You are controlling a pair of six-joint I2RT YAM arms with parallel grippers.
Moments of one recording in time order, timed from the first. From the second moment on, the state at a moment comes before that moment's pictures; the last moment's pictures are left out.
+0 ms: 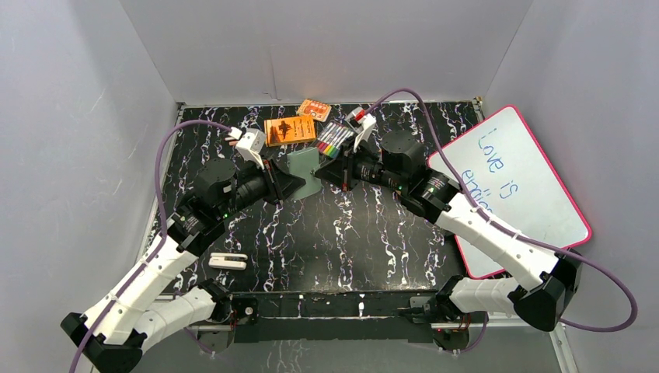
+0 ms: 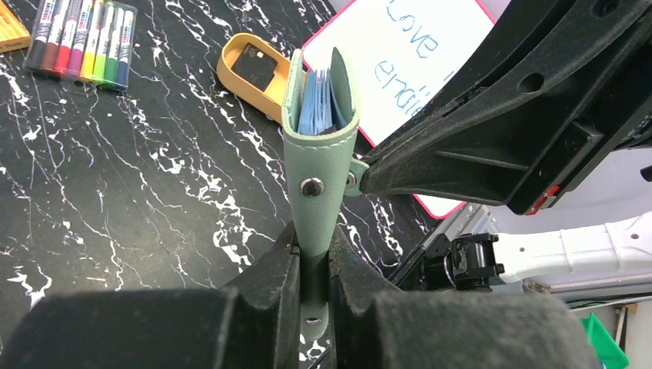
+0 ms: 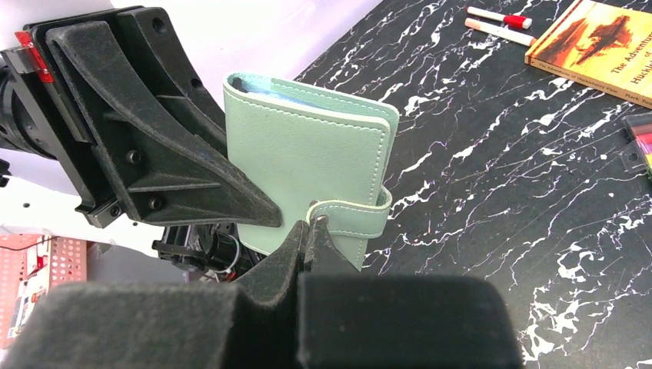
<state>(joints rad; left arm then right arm) -0.65 0.87 0.99 -0.32 0.19 -0.52 0.85 1.20 1.20 -0.17 -0.30 0.42</state>
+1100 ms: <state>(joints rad) -0.65 0.88 1.01 -0.37 0.17 -0.49 0.85 1.24 1.20 -0.14 -0.31 0.44</state>
